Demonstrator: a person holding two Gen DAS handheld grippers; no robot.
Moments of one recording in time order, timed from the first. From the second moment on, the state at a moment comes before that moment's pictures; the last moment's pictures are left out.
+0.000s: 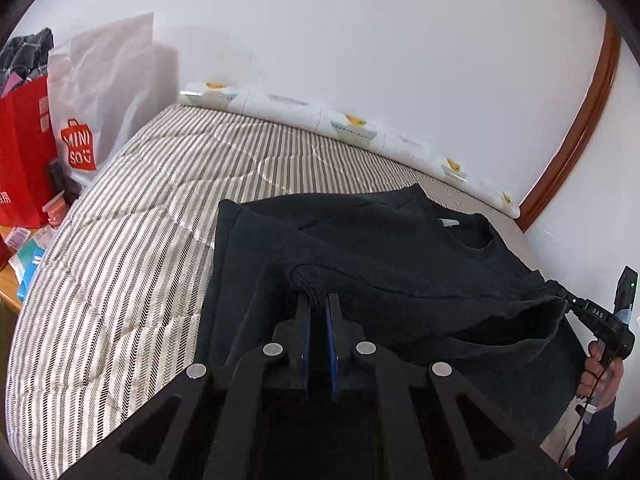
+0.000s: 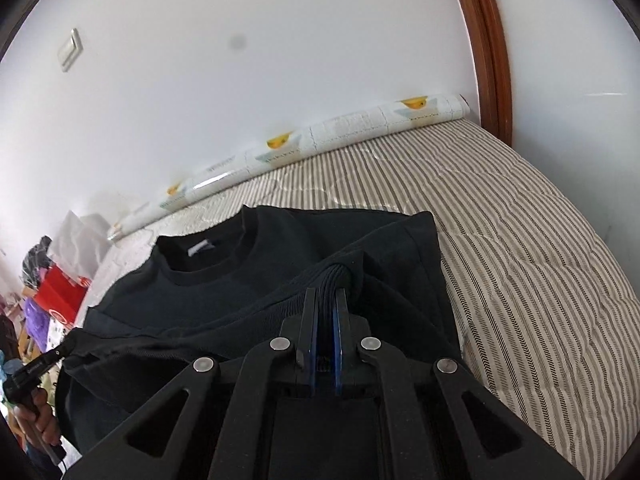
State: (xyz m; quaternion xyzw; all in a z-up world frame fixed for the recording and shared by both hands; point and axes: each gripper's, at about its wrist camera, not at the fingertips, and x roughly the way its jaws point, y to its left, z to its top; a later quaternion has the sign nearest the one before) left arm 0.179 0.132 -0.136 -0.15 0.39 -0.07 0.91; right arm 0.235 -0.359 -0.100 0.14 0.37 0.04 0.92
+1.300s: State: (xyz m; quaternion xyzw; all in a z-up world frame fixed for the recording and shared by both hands) left arm 0.241 0.081 -0.139 -0.03 0.43 -0.05 0.90; right arm 0.293 -0.292 -0.109 0.04 0.45 0.06 0.89
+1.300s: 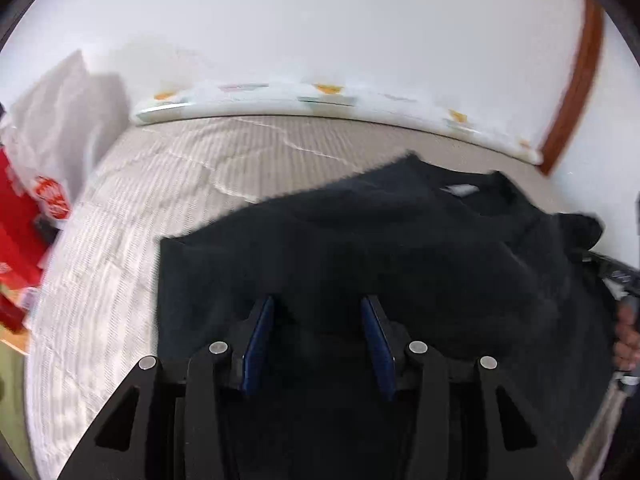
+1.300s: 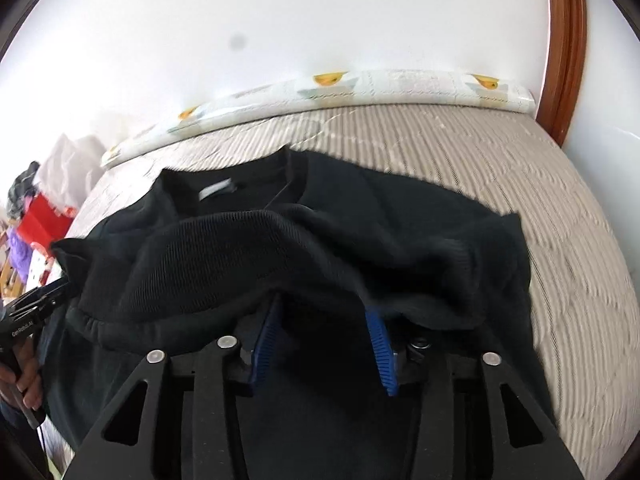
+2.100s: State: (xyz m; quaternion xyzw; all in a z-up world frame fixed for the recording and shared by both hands) left arm 0.261 0.138 -0.127 -0.09 0.39 -0.03 0.92; right arm 0.327 -0.346 -0.102 0.05 0.41 0.06 0.91
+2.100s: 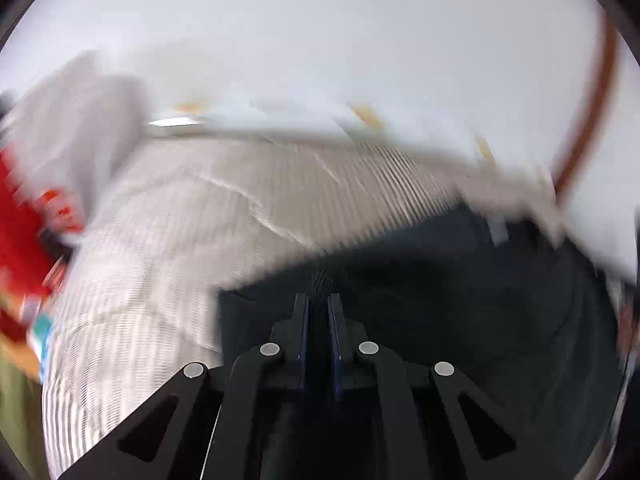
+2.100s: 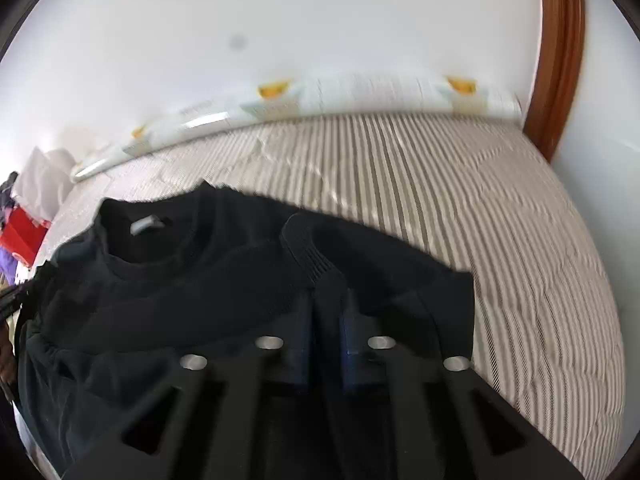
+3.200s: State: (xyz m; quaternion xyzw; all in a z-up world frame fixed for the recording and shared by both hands) left arm 0.264 0.143 -0.128 -0.10 0.39 -0.04 0.92; right arm 0.322 -0.362 -0.112 0.06 0.44 0.04 0.90
